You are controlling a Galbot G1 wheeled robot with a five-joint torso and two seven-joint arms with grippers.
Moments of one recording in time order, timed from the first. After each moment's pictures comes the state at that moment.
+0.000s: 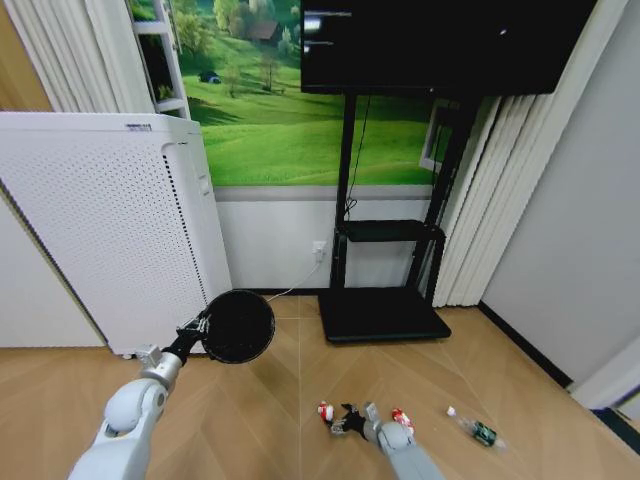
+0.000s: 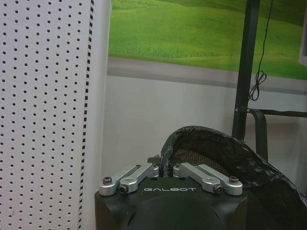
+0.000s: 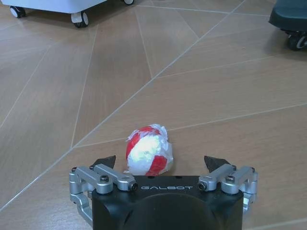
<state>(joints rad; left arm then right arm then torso) 1.17 -1.19 -0.73 -1.77 -0.47 0.18 0.31 -0.87 1.47 0.47 0.67 -0.22 0.06 -0.63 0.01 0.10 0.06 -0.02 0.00</state>
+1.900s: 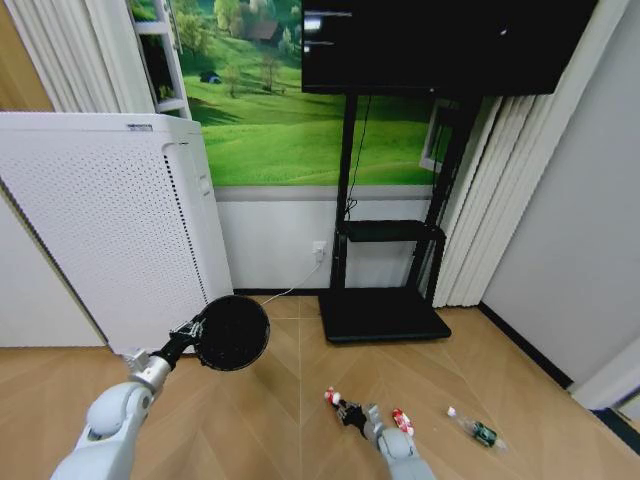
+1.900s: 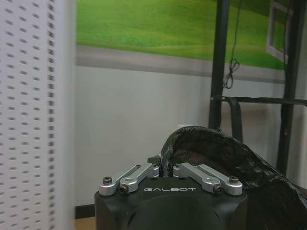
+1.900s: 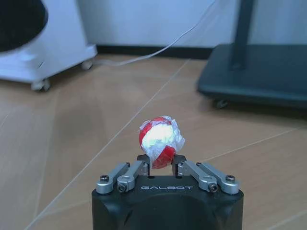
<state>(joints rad) 1.05 -1.15 -0.63 -1.63 -0.46 0.15 0.43 -1.06 1.47 0.60 1.07 -0.06 0.03 -0.53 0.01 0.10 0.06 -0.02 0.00</state>
